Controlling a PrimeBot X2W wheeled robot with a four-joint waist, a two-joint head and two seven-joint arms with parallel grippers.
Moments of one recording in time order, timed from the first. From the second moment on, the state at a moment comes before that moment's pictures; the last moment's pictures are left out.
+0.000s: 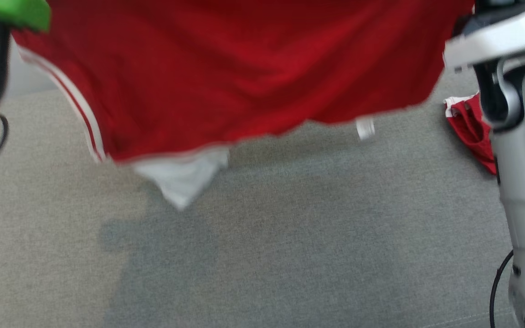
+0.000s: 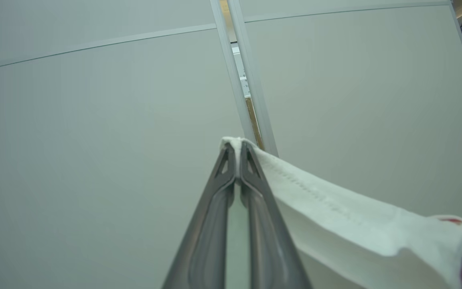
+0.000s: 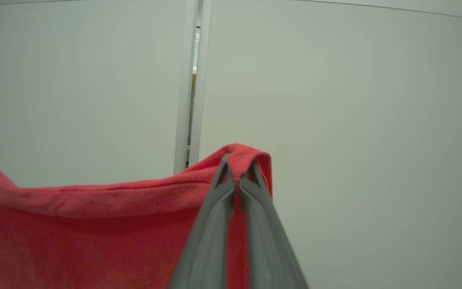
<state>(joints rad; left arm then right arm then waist) -1.02 0.45 -0.35 0.20 -0.41 0.07 -0.02 -0.82 -0.20 0.06 0.21 0.20 0.13 -0.10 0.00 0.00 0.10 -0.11</state>
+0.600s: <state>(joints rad) -1.20 0.19 -0.36 0.80 -0.42 0.03 -0.26 -1.16 -0.10 -0.06 0.93 0.00 0.13 -0.26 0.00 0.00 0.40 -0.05</state>
